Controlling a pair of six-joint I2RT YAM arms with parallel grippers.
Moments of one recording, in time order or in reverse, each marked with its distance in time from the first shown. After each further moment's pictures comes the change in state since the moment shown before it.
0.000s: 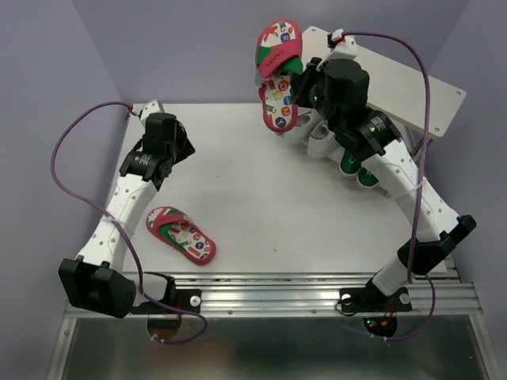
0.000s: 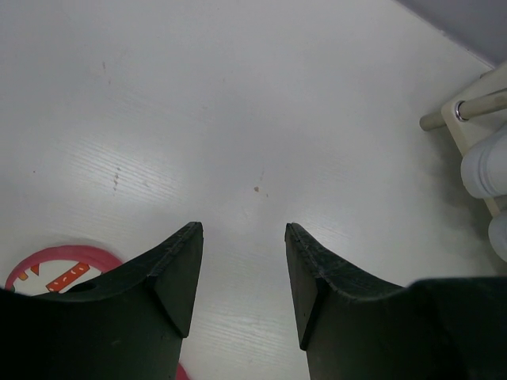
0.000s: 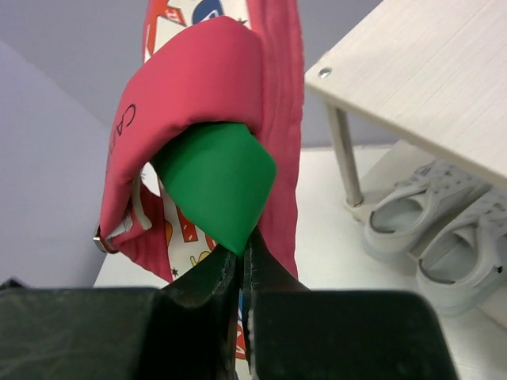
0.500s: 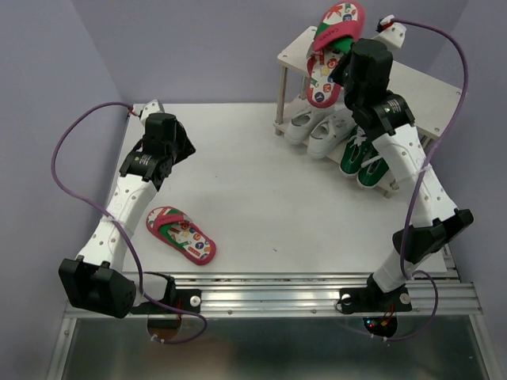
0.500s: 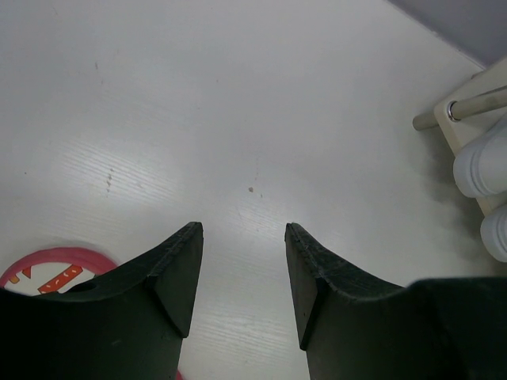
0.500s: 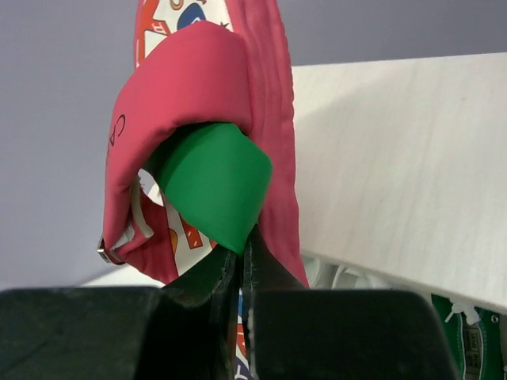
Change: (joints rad) left arm 0.002 0.000 -0.004 0.014 0.015 -0.007; right arm -0.181 0.086 0.113 -0.003 0.240 0.066
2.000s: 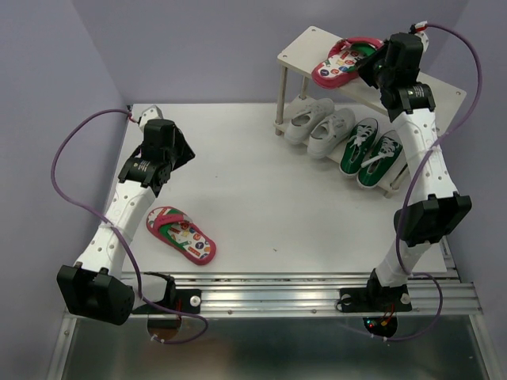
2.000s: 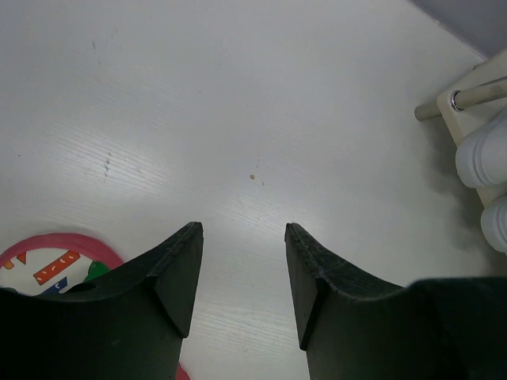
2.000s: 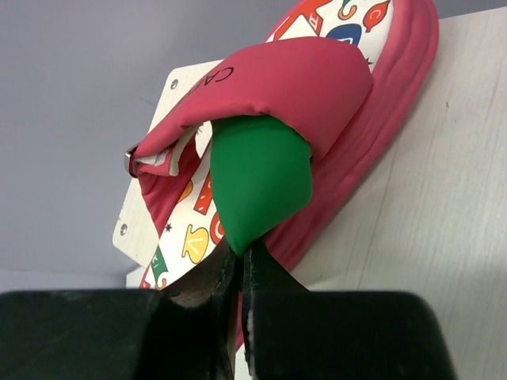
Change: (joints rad) left arm 0.005 -0.045 -0.062 0.005 0.019 -0.023; right arm -0.353 0.106 0.010 -0.035 -0.468 0.265
